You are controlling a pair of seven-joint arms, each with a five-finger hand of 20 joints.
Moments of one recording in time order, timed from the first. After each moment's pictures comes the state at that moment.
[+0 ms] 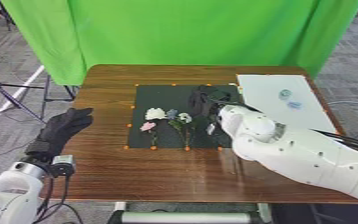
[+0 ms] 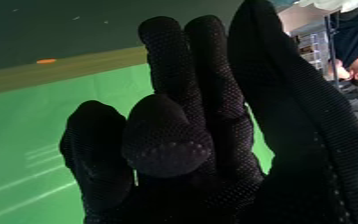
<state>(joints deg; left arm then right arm) 121.0 -58.0 -105.0 -114.9 60.0 -3.2 -3.9 -38.8 -48.1 10.4 -93.6 -104.7 9.6 23.0</state>
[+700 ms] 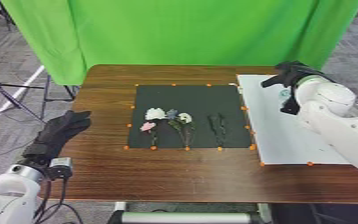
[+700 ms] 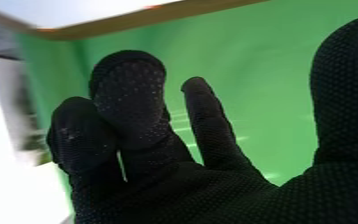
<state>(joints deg) 122.3 -58.3 -106.2 -115.2 60.1 -3.4 -4.3 -53.2 -36.5 43.5 -88.8 -107.1 -4.1 37.8</state>
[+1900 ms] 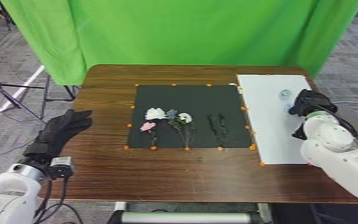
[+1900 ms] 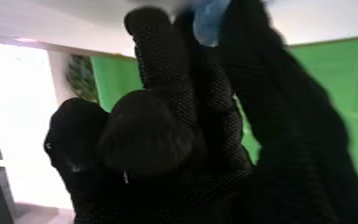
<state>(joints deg) 121.8 -58.6 -106.1 -115.3 60.2 -4.0 -4.6 -61.7 -33.6 37.5 -83.5 -113.7 14.8 39.8</state>
